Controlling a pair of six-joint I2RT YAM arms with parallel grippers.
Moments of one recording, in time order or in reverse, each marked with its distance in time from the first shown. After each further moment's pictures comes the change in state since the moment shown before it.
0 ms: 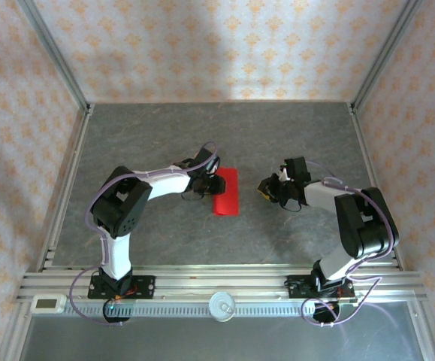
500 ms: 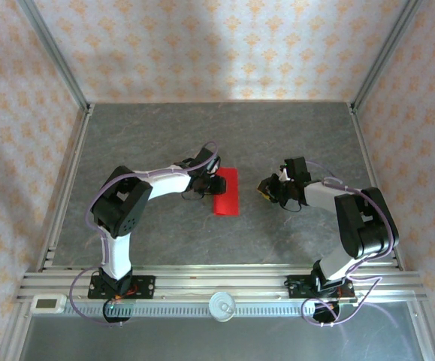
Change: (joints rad) left arm -0.002 0.005 0.012 -0.015 0.000 0.020; right arm 0.000 0.000 -0.002 0.001 -0.003 0.003
